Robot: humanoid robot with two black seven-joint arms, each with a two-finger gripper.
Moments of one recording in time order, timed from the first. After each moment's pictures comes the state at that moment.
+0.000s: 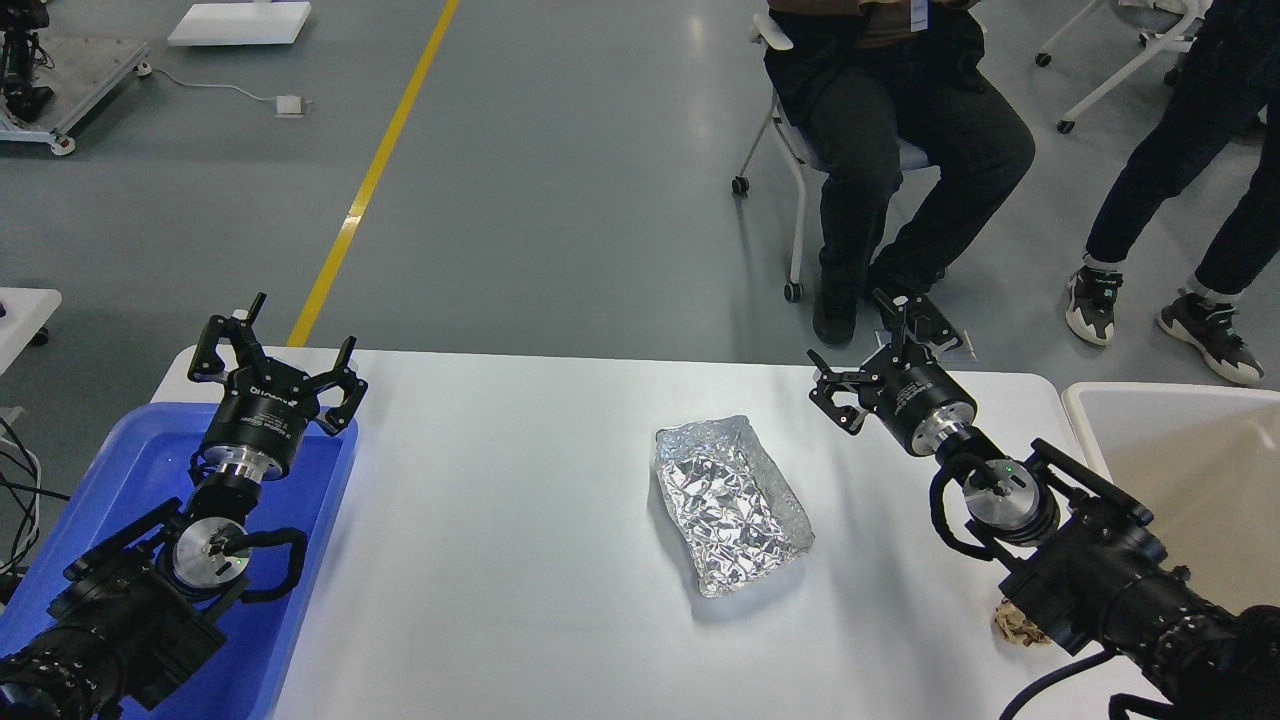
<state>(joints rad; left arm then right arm) -0.57 0.33 -0.78 -0.45 -0.16 -0.64 -0.52 0.73 -0.13 0.72 0.50 0.16 0.32 0.16</state>
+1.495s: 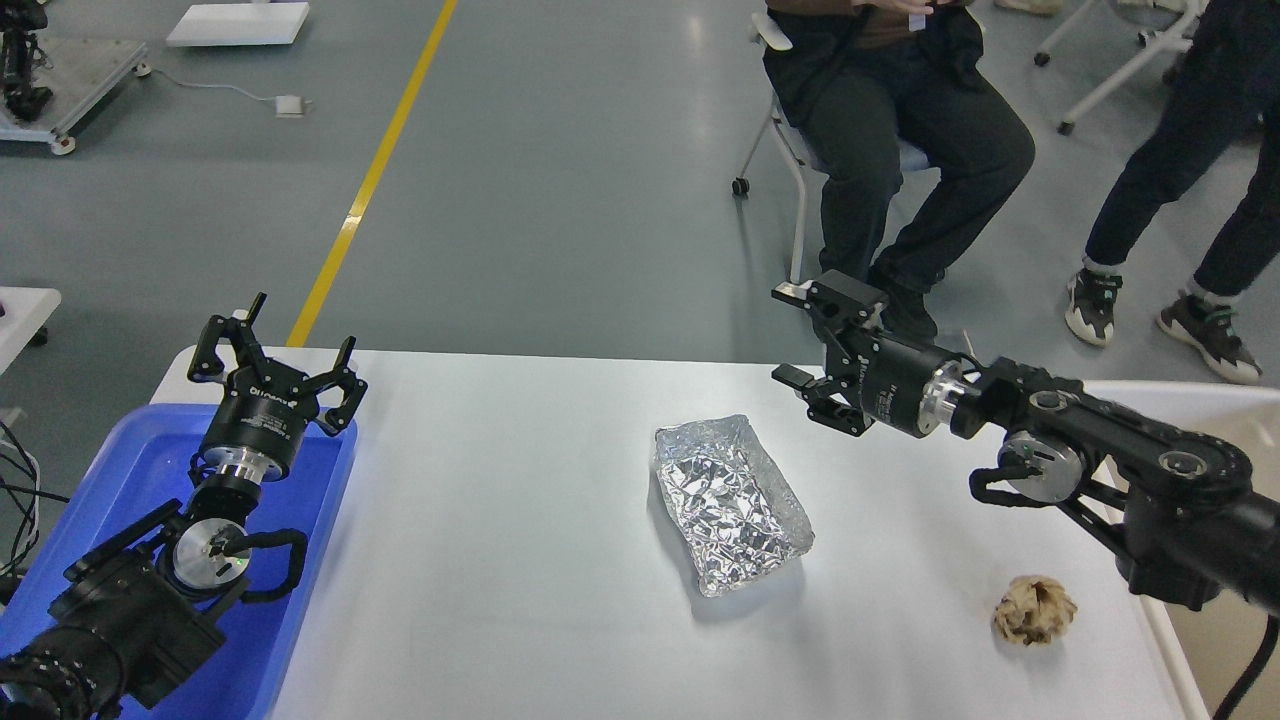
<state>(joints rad) -0.57 0.33 -0.78 -0.45 -0.16 -0.64 -0.52 0.88 -0.44 0.34 1.04 -0.43 0.19 0.16</state>
